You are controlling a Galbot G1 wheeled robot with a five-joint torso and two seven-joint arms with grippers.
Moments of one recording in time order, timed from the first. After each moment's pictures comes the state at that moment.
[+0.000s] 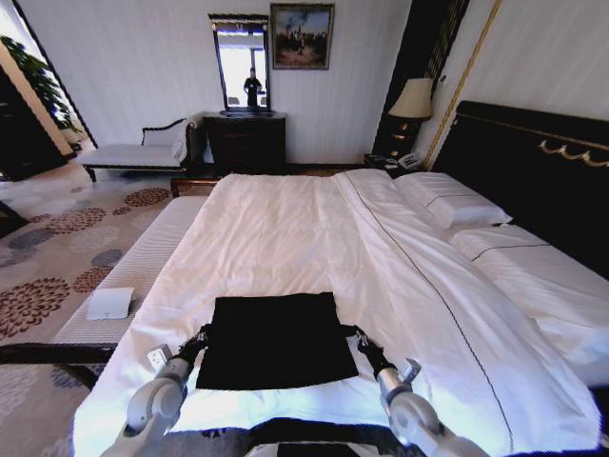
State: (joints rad) left arm 1.55 -1.23 -0.61 -1.94 -0.78 0.38 -0.22; right arm -1.49 0.91 0.14 1.82 0.99 0.24 0.24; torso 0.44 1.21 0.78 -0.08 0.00
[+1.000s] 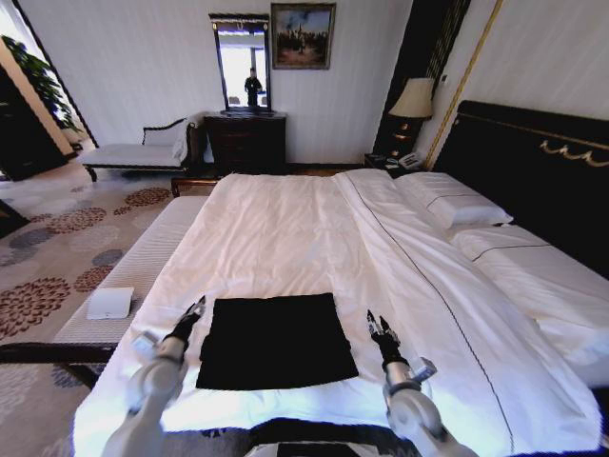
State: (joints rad) left arm 1.28 -1.35 -0.69 -1.73 -0.84 0.30 -0.19; right arm -1.43 1.14 0.26 1.84 0.89 0.21 0.36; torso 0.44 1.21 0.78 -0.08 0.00
